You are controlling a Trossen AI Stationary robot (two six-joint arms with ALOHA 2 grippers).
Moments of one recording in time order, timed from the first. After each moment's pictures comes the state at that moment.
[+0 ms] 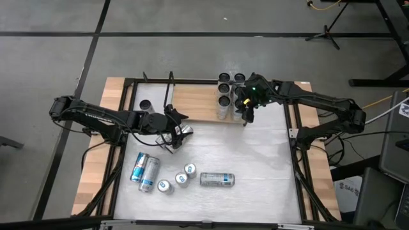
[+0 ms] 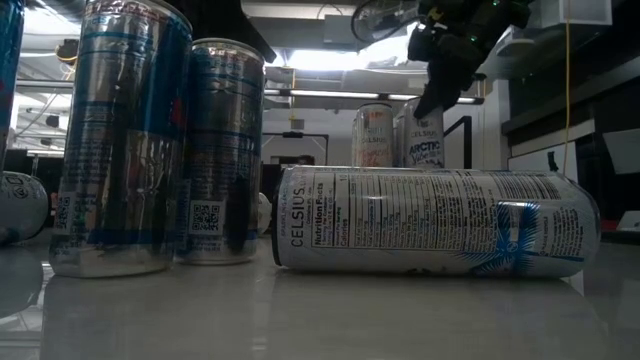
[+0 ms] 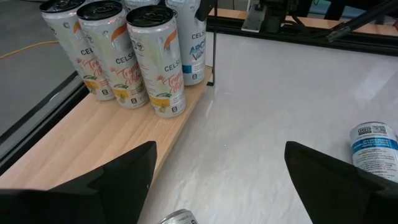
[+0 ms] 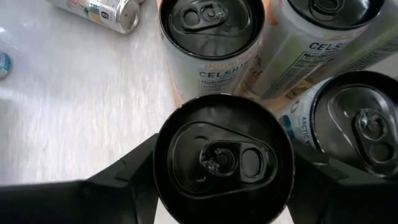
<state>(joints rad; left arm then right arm) -0.10 1.18 0.80 -0.14 -0.40 -0.21 -0.41 1.31 1.11 -0.71 -0.13 -0.15</state>
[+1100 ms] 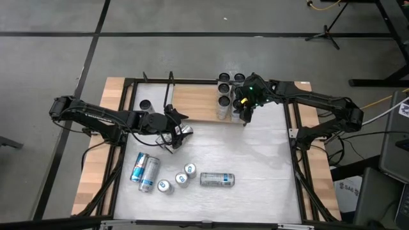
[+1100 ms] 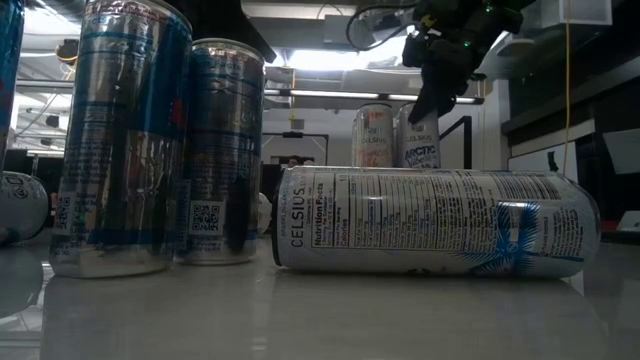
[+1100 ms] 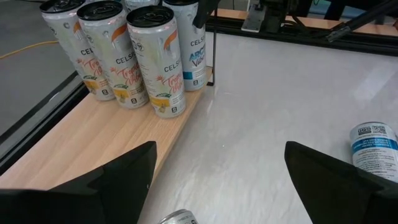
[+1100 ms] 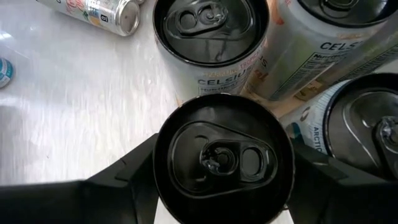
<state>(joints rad) -0.10 1.18 0.80 -0.14 -0.40 -0.21 -0.41 1.36 1.12 -0.69 -0.13 -0.13</state>
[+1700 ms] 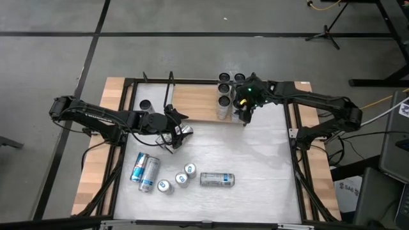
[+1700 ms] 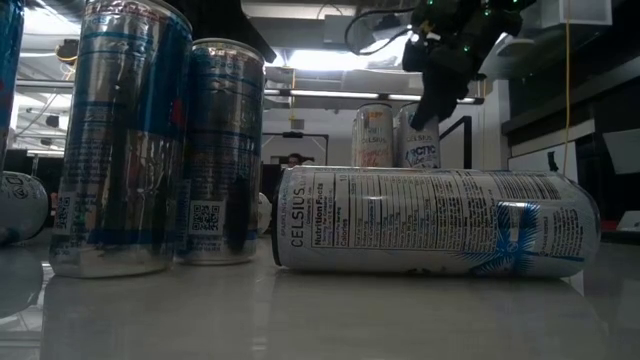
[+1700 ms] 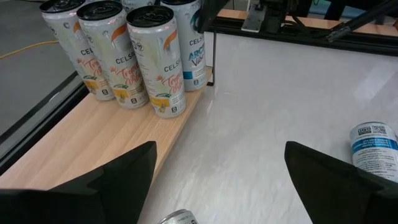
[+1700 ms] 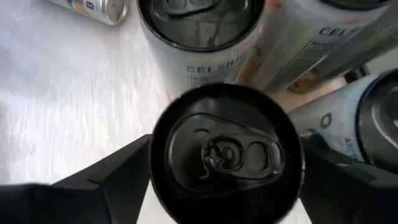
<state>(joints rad) -0.10 1.18 0.80 -0.14 -0.40 -0.21 -0.41 1.36 1.11 -0.69 -0.10 -0.13</state>
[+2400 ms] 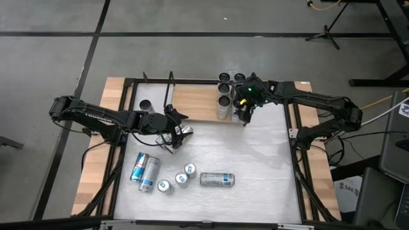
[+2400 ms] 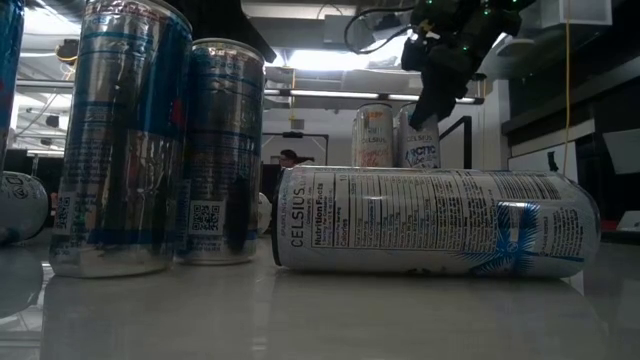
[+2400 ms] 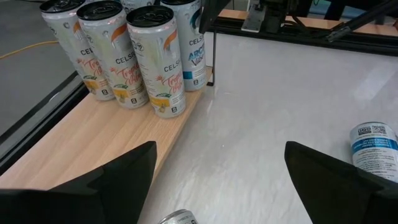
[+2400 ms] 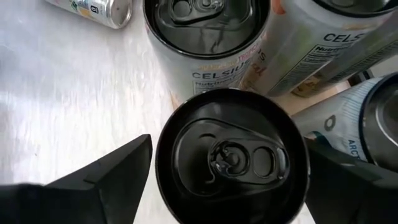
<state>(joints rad) -0.10 1.18 0.80 -0.14 -0.40 -0.21 -0.41 1.36 1.11 -0.69 -0.11 -0.13</state>
